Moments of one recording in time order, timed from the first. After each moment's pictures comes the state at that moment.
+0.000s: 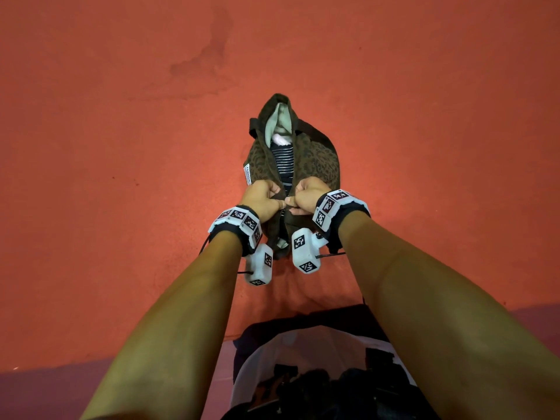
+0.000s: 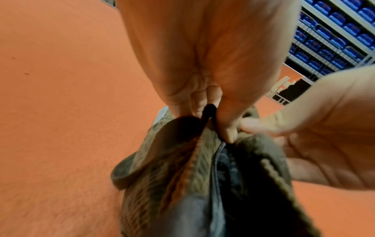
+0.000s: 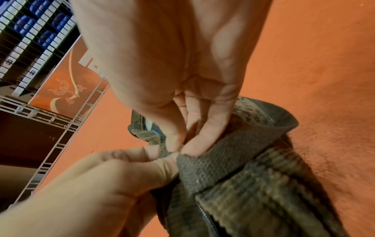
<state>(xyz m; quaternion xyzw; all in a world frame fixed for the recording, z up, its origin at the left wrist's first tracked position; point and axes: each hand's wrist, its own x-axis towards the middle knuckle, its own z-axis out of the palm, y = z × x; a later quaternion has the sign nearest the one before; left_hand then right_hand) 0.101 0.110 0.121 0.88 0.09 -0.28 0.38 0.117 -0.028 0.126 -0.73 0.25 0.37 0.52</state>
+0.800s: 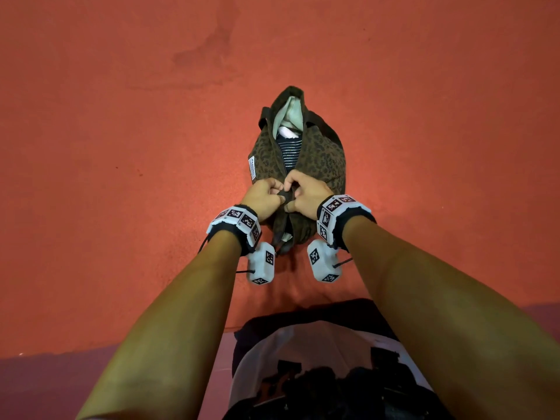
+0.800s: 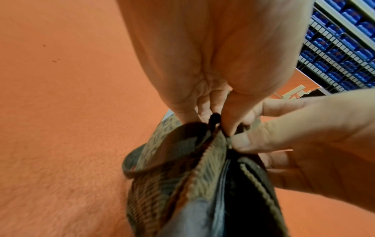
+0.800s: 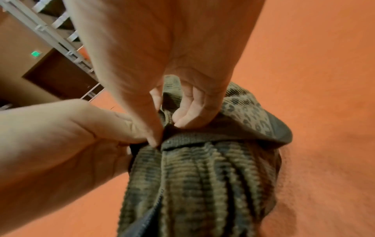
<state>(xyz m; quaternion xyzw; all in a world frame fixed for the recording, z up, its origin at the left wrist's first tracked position) 0.088 0.116 0.119 0.81 0.13 -0.30 0.48 0.095 -0.030 0.147 -0.86 0.02 0.34 0.38</state>
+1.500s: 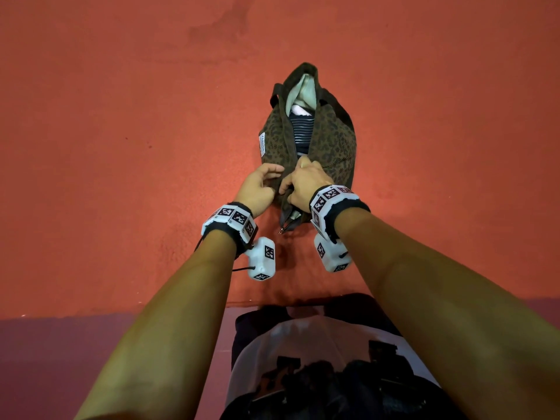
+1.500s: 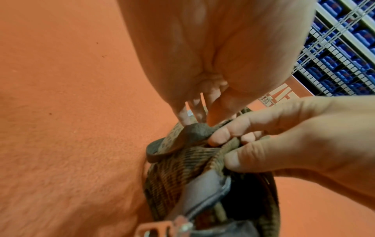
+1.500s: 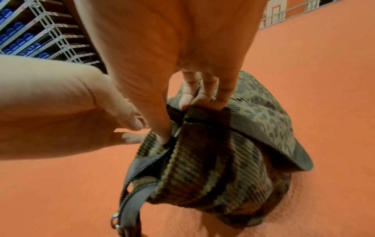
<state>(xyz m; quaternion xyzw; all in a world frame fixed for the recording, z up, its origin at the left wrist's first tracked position) 0.032 0.139 0.112 0.76 0.16 -0.18 0.60 0.062 -0.002 0.158 -0.93 -0.15 0.30 0.15</state>
